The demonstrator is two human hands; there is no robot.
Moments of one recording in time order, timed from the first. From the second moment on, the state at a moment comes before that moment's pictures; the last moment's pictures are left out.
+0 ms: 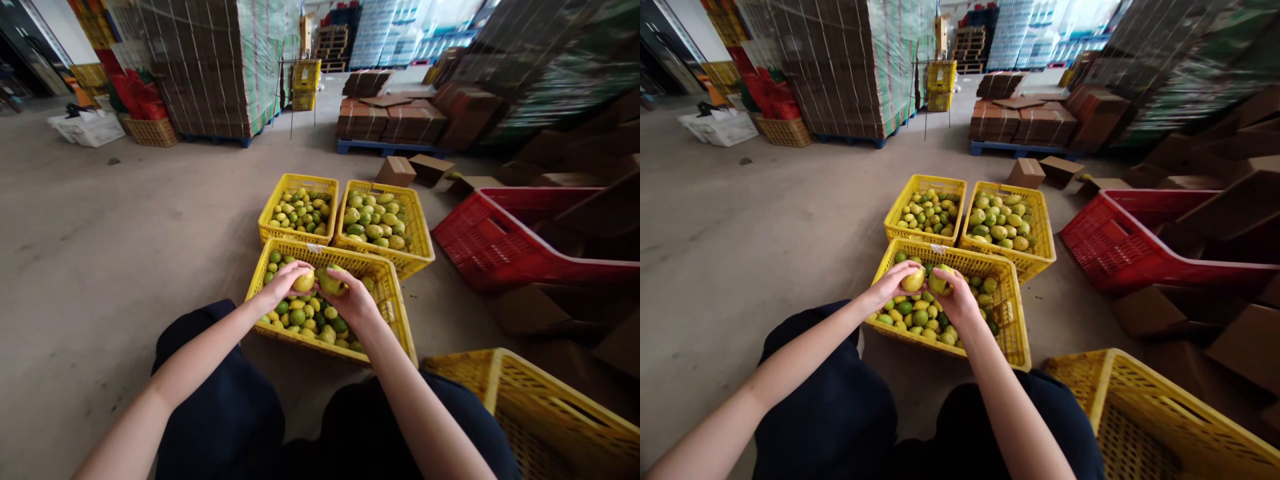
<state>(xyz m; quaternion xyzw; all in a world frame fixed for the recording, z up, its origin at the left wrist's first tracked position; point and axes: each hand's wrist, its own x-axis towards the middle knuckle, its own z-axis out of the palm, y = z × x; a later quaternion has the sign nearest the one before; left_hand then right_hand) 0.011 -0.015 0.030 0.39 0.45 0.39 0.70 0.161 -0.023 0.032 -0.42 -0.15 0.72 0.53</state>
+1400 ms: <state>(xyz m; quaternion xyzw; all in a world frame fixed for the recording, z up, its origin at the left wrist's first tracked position) 0.013 -0.014 0.029 0.36 0.46 0.38 0.71 0.164 -0.017 0.036 -0.44 -0.17 0.73 0.49</state>
